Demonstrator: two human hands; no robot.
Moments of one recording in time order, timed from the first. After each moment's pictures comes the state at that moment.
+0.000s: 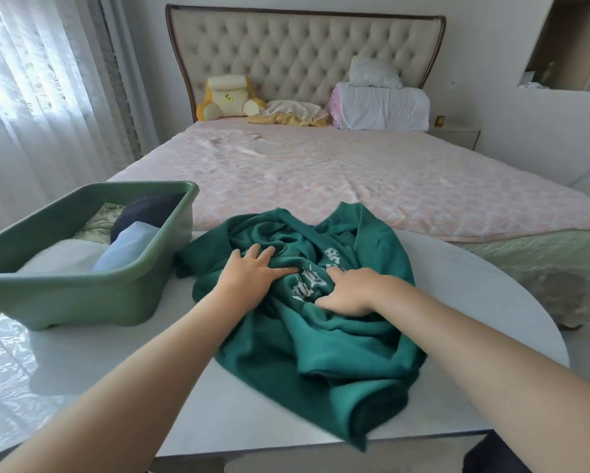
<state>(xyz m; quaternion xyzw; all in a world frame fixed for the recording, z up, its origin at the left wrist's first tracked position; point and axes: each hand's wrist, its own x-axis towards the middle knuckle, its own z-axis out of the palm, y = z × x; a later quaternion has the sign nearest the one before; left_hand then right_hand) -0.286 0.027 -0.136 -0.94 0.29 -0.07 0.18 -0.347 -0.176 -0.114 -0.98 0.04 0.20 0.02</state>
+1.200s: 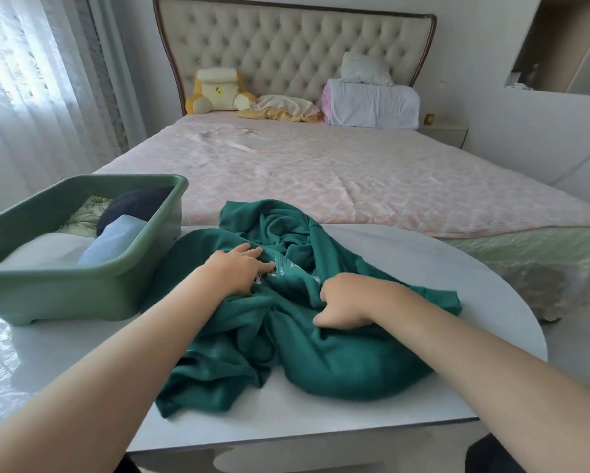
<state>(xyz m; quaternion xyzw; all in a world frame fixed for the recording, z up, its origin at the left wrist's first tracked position) -0.283 0.032 -0.113 -0.95 0.27 0.11 0.13 -0.388 -0.165 -0.095 -0.98 -0.05 0.19 0.00</state>
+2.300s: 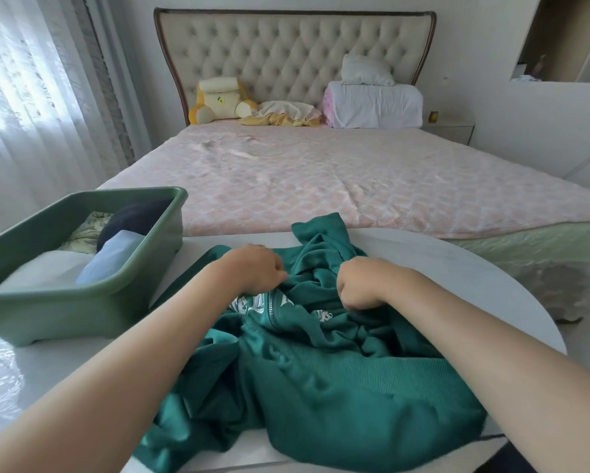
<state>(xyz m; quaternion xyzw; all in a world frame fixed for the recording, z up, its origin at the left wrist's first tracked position) -0.290 0.001 -0.083 -0.96 0.26 0.09 0.01 -0.357 -0.198 -0.087 -0.99 -0.02 0.15 0.01</state>
